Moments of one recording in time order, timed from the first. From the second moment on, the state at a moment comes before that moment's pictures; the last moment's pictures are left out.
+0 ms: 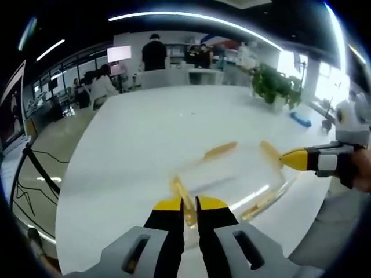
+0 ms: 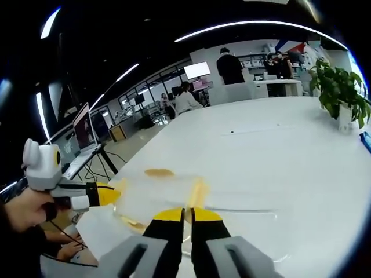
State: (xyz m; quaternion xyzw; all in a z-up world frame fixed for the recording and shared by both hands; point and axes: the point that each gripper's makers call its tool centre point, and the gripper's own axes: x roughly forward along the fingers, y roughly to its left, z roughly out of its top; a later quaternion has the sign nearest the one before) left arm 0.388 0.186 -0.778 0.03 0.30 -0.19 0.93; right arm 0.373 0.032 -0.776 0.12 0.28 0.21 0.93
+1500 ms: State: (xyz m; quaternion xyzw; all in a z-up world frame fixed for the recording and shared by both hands) left arm 0.383 0.081 -0.786 0.03 0.31 -0.28 0.91; right arm 0.361 -0.068 -0.782 0.12 0.27 0.12 0.95
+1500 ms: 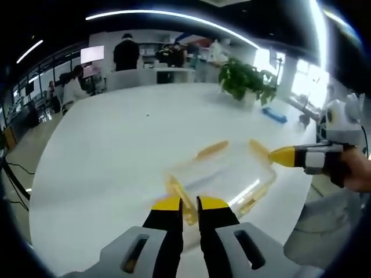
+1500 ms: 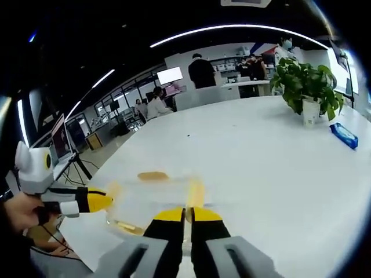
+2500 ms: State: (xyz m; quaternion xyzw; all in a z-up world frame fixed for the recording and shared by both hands) left arm 0.386 0.072 -0.796 0.01 0.31 -0.29 0.90; right arm 0.359 -0.077 -0.798 0.12 0.28 0.10 0.95
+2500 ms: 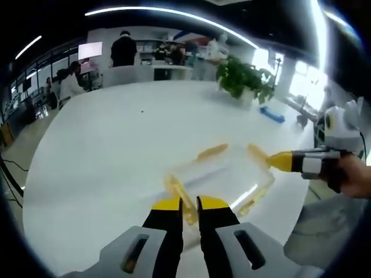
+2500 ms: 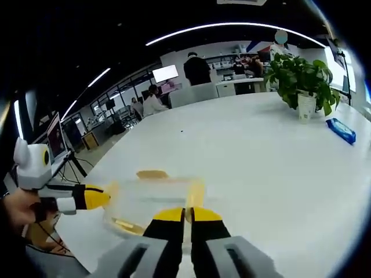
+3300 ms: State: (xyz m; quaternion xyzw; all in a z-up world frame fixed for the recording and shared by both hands) left arm 0.391 0.103 -0.791 -0.02 0.31 -0.25 0.92; right arm 0.356 -0.104 -0.795 0.11 0.27 0.05 0.95
